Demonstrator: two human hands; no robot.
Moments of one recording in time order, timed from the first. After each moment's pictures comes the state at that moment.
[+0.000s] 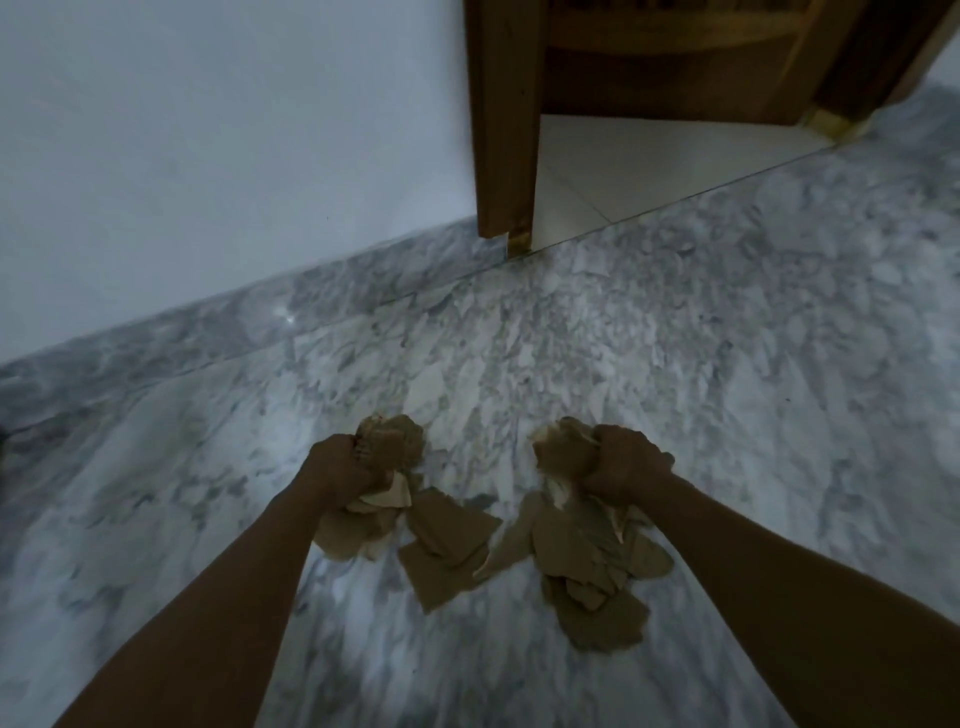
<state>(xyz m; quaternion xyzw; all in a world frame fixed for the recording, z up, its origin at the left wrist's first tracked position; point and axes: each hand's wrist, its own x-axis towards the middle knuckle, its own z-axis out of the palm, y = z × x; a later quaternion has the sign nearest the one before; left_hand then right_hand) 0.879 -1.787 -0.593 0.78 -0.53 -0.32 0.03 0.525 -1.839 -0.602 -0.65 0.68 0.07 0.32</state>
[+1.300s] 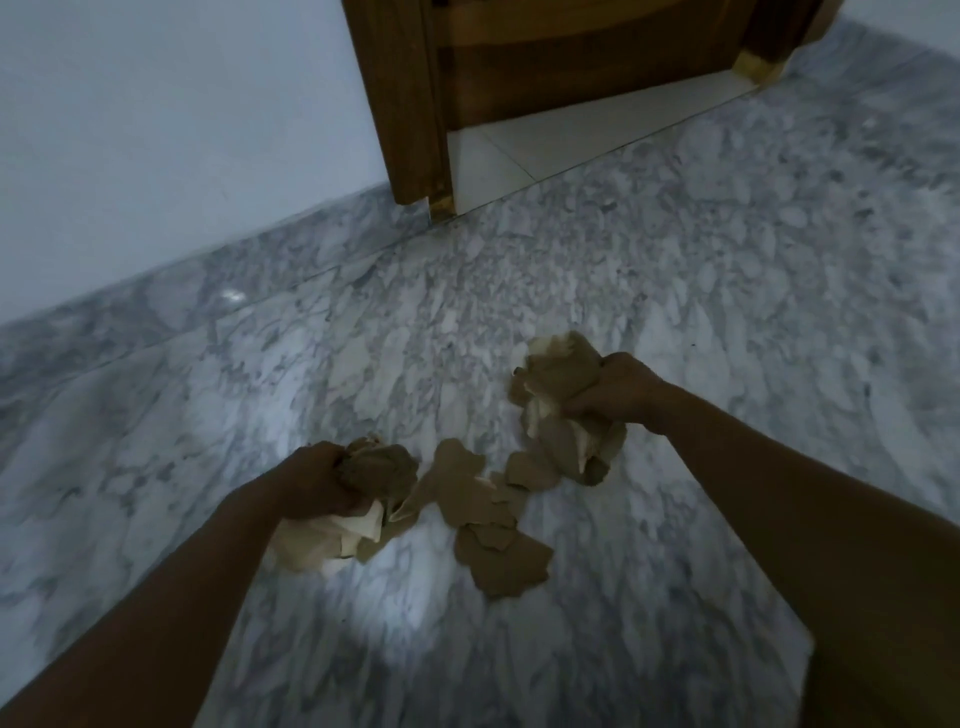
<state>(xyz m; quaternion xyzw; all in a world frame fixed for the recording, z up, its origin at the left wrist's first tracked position) 0.801 -1.757 -0.563 0.70 -0.60 -0.39 -0.09 0.422 -1.851 -0.540 -0.56 0.69 -0.05 0.46</state>
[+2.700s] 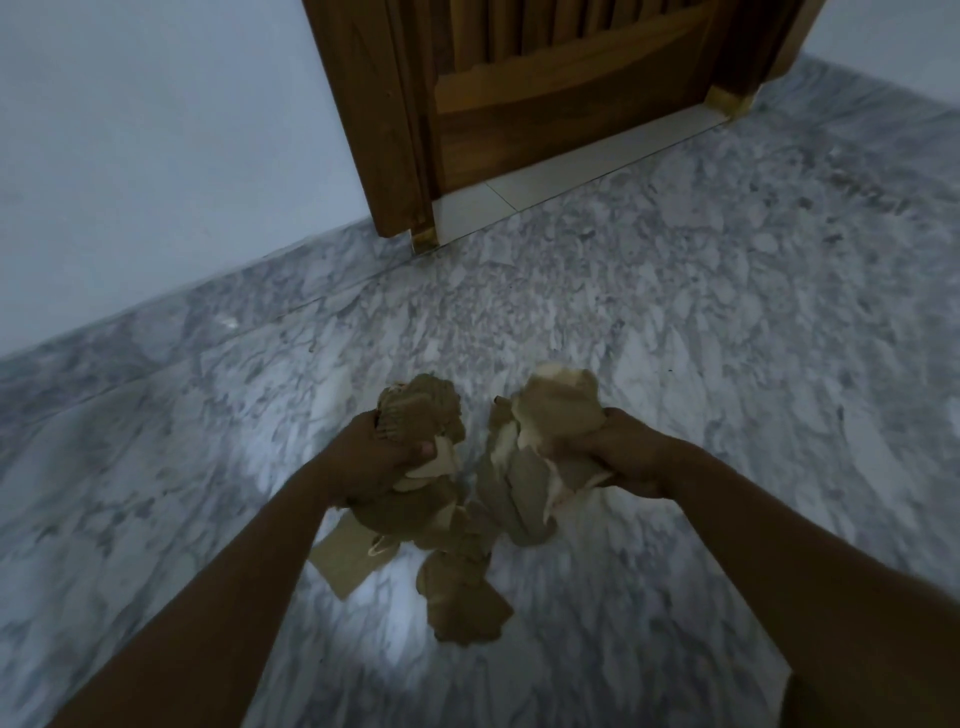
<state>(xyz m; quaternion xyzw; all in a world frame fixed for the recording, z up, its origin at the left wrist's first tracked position) 0.708 -1.796 -0.523 0.66 -0.52 -0.51 0.20 0.395 -1.823 -0.552 -0.37 0.55 -0.19 0.72</state>
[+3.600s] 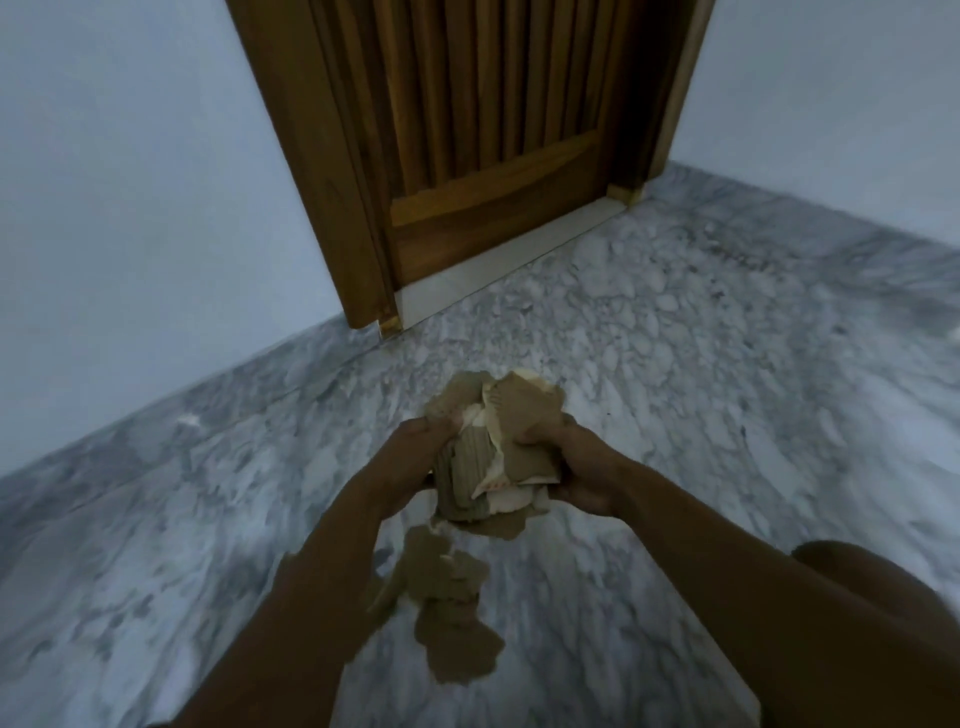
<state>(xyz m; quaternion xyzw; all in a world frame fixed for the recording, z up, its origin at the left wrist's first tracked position) 0.633 -1.799 -0.424 0.57 -0.46 -0.63 0.28 0.419 -1.782 -0.444 -0.26 0.50 -0.37 0.74</state>
